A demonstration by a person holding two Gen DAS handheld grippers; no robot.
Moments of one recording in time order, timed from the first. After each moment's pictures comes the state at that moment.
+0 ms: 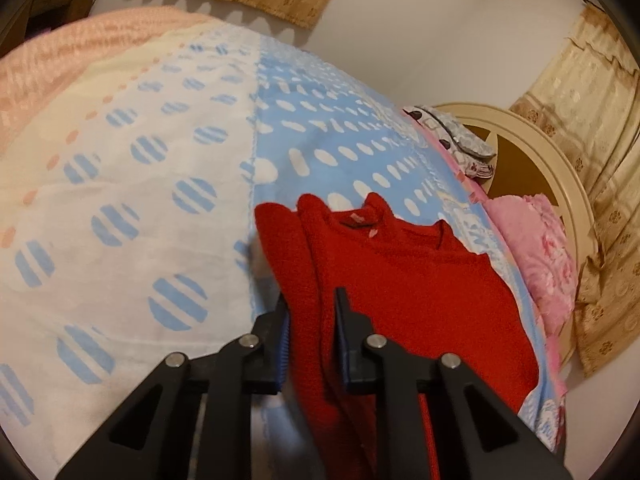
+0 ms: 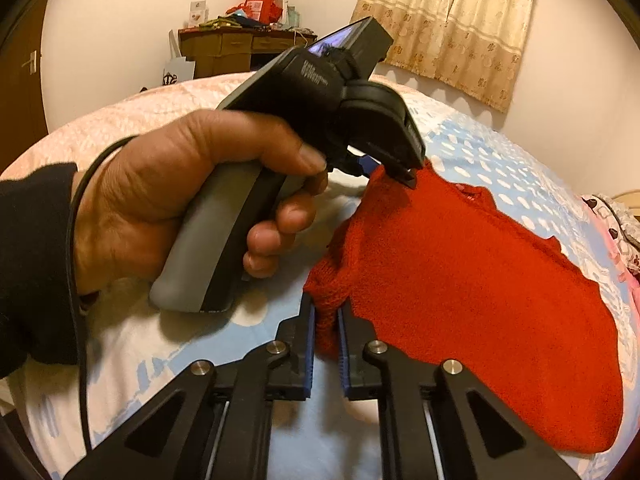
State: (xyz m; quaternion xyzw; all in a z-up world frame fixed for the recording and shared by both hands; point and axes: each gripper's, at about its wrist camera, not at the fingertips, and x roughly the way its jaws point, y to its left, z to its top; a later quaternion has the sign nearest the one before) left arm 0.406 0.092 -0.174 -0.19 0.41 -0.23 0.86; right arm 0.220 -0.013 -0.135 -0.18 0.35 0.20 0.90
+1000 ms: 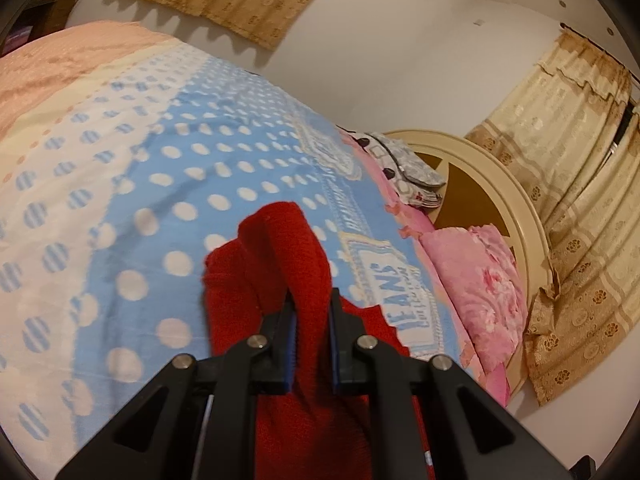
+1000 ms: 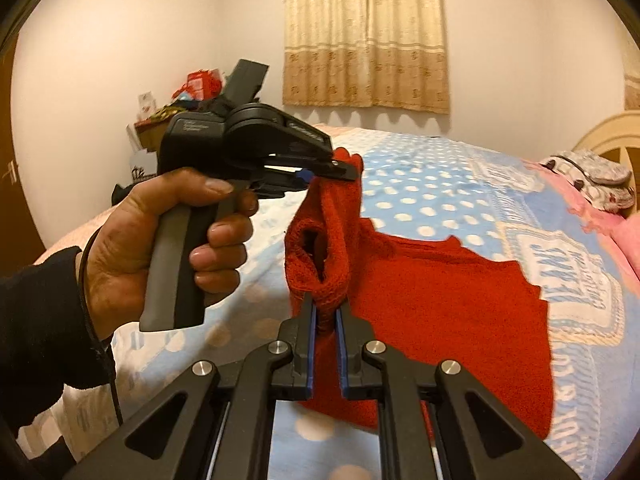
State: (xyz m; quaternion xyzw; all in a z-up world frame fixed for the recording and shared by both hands) left arm 0.414 0.002 -0.088 -0.25 0.37 -0.28 0.85; right arm 0.210 -0.153 -0.061 -0.04 0.28 0.16 0.94
